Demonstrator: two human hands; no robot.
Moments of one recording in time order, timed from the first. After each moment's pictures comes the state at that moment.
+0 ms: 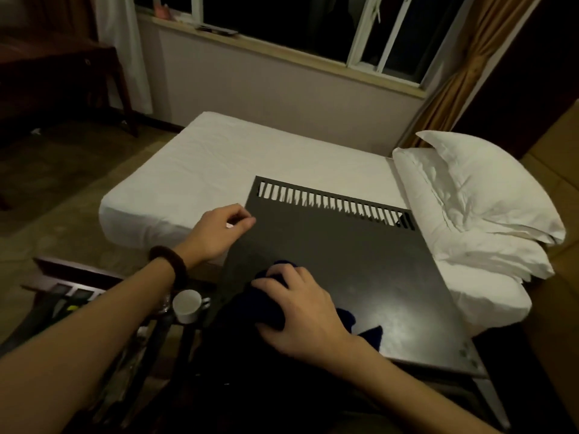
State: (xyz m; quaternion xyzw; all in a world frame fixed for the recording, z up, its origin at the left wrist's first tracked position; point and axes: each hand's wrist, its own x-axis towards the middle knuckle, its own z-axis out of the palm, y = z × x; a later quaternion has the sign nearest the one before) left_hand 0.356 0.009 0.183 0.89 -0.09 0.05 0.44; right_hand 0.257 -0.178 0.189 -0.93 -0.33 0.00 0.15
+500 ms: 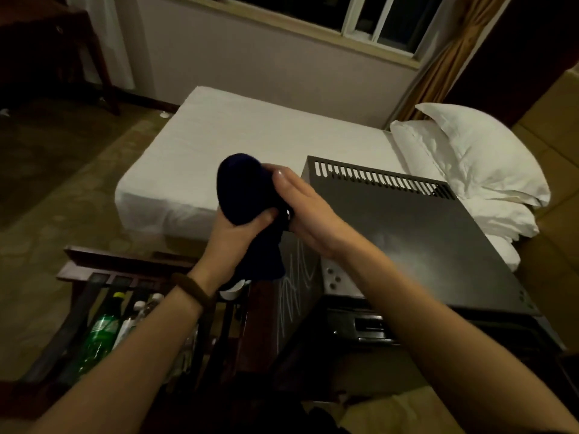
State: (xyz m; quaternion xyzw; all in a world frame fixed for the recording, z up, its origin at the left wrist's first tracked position) left_hand 0.275 0.125 0.190 0.59 -0.01 0.04 0.80; right_hand 0.291 0.010 0.245 -0.74 -0.13 0.12 0.64
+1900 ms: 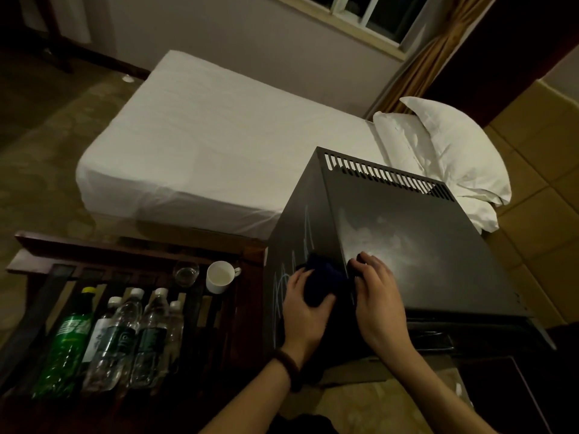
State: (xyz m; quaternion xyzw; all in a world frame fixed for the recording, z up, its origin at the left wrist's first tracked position) left_hand 0.242 0.047 0.064 0.66 0.01 -0.04 0.75; right_hand 0.226 -0.046 0.145 -0.98 0.08 -0.11 0.16
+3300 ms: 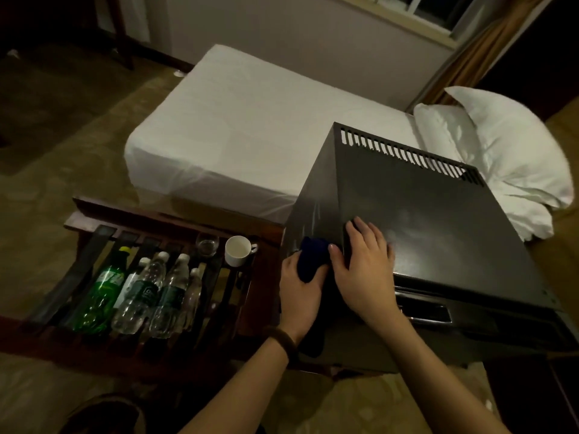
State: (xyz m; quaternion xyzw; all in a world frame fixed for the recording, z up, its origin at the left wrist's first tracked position) left_hand 0.208 0.033 0.072 0.63 0.11 -0.02 0.77; right_hand 0.220 -0.048 0.147 -0.99 0.02 -0.05 0.09
